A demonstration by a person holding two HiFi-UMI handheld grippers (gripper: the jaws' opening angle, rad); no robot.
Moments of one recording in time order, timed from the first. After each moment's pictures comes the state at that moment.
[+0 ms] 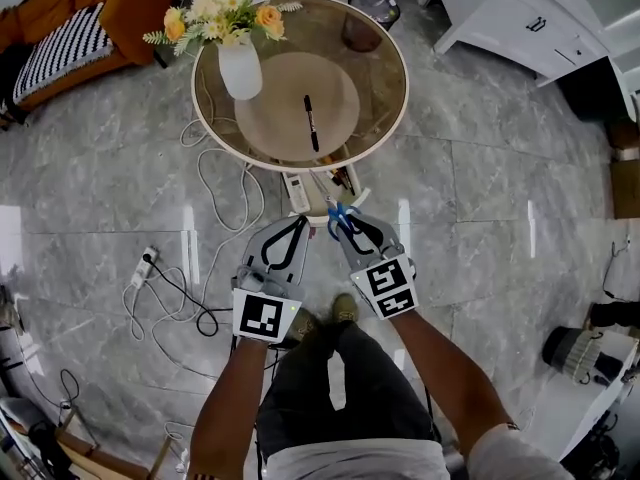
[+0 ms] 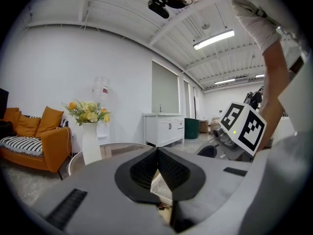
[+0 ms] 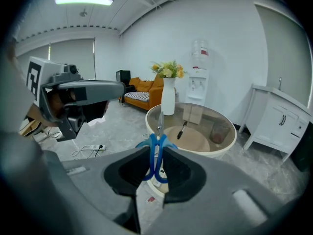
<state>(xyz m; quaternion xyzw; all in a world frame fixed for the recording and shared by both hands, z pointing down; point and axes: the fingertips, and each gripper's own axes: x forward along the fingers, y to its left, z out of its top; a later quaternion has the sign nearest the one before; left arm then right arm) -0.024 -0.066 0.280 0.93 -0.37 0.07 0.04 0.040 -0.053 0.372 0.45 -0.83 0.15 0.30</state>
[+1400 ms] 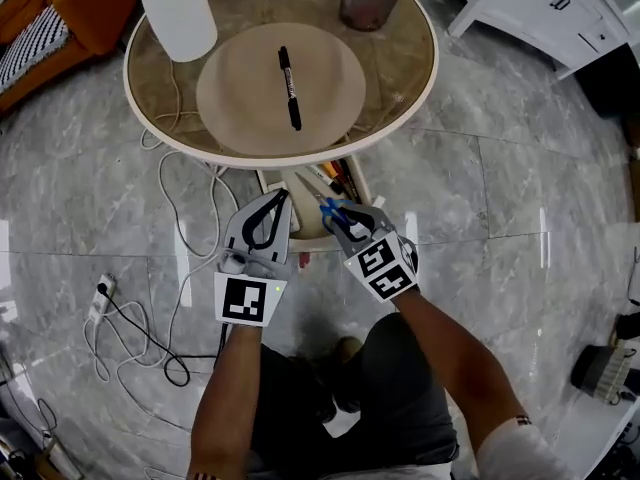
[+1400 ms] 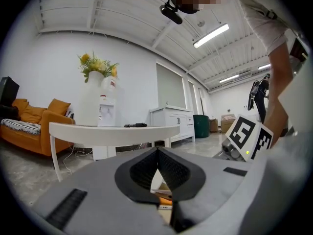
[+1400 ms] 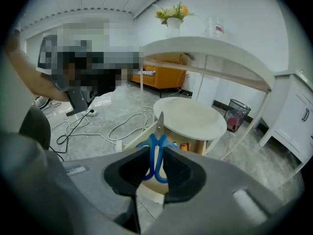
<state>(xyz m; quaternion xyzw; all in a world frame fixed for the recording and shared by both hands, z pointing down) 0.015 -0.142 0.543 0.91 -0.42 0.02 0.02 0.094 -0.107 0.679 0.39 -0.83 0.12 0.37</state>
